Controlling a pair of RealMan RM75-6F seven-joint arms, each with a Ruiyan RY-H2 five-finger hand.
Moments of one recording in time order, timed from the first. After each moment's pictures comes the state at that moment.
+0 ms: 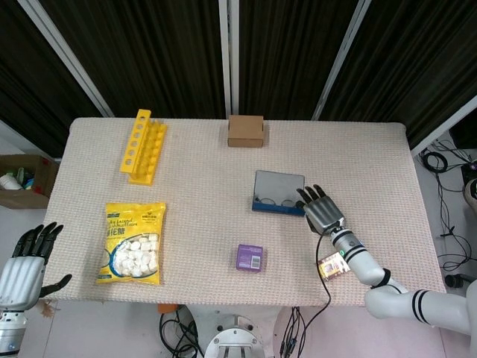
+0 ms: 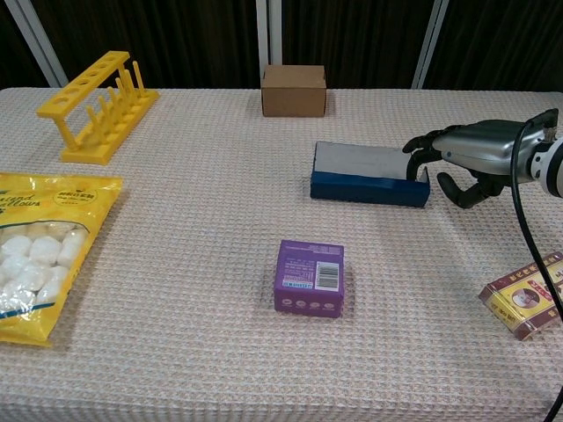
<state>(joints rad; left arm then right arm) 0.03 -1.17 0.04 -1.60 1.60 1.58 0.07 0.77 -1.43 -0.01 -1.51 -1.04 0.89 -0.46</state>
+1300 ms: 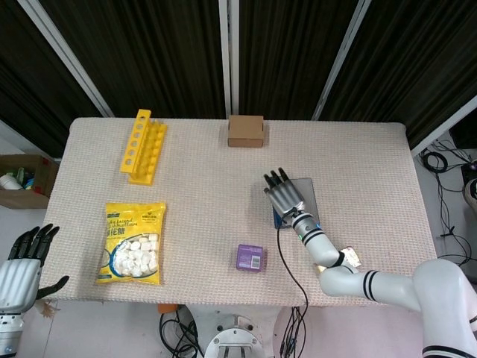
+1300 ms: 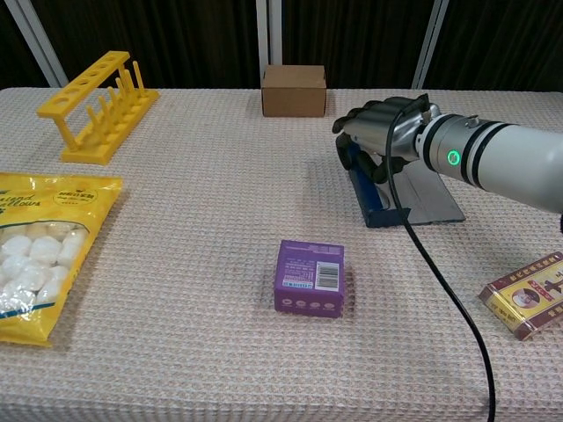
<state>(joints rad) 0.04 -1.17 0.04 -1.58 1.60 1.59 0.05 0.94 -1.65 0.13 -1.33 -0.81 0.86 -0.81</state>
